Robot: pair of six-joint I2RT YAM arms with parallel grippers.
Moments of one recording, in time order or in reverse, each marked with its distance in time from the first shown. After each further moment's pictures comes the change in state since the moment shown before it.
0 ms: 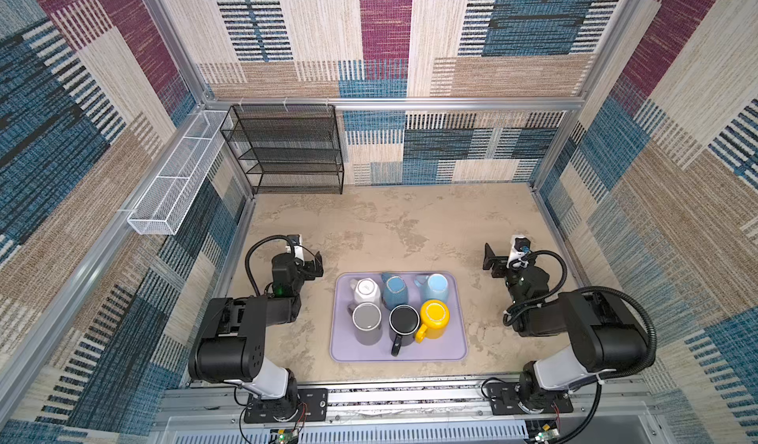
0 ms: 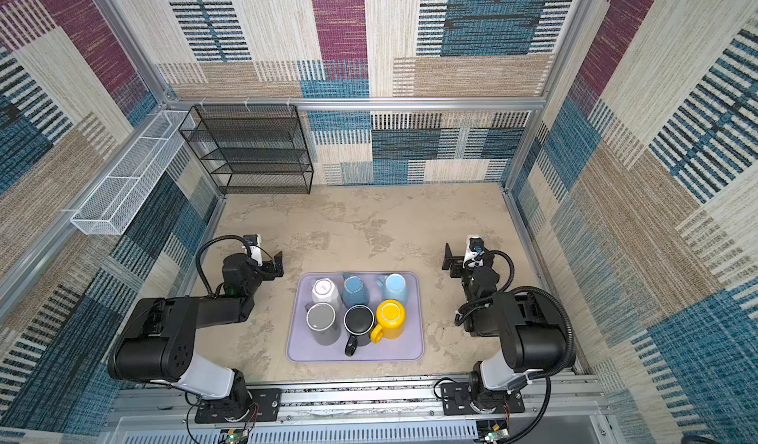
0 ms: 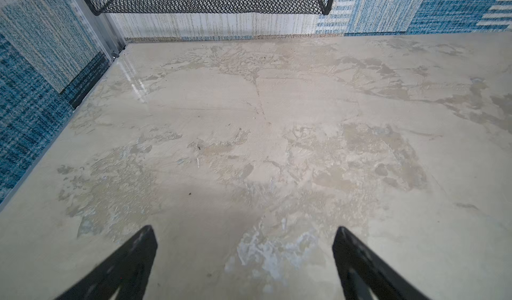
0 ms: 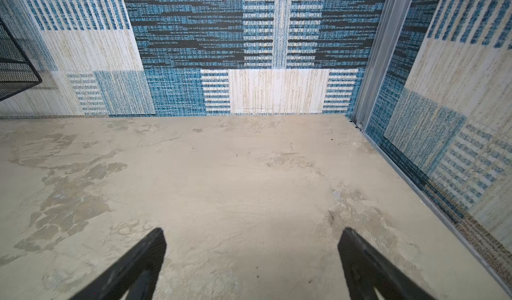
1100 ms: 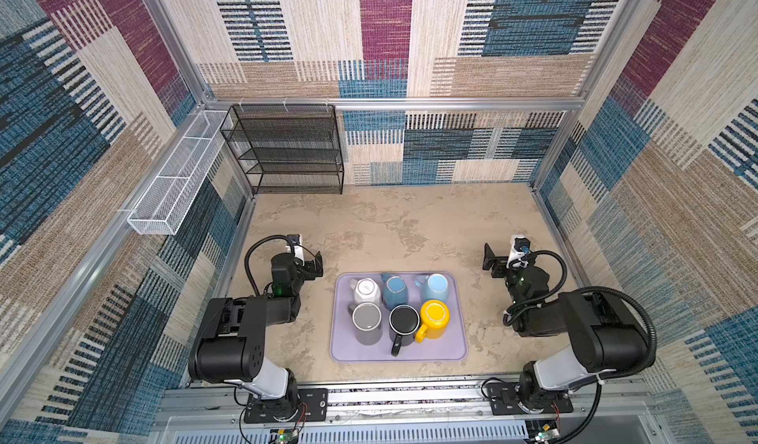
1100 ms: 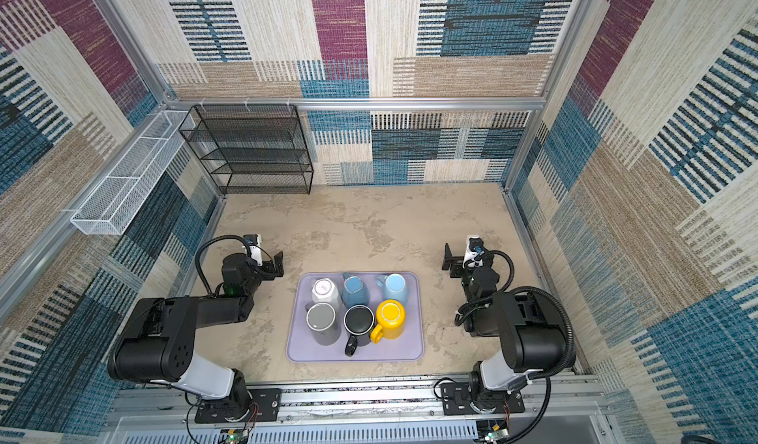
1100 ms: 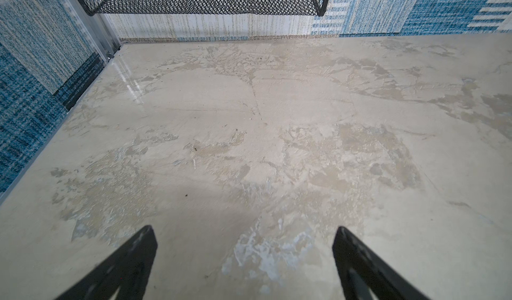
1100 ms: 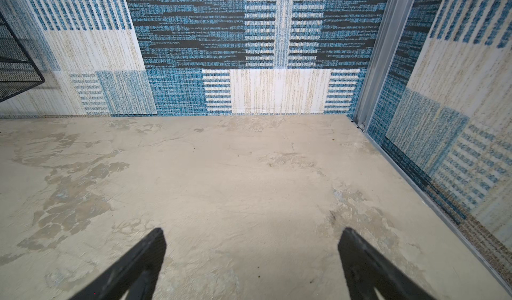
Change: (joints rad) left arm 0.005 -0.001 -0.001 0.000 0.027 0.003; right arm 0.000 -0.002 -0.001 0.000 -0.001 0.000
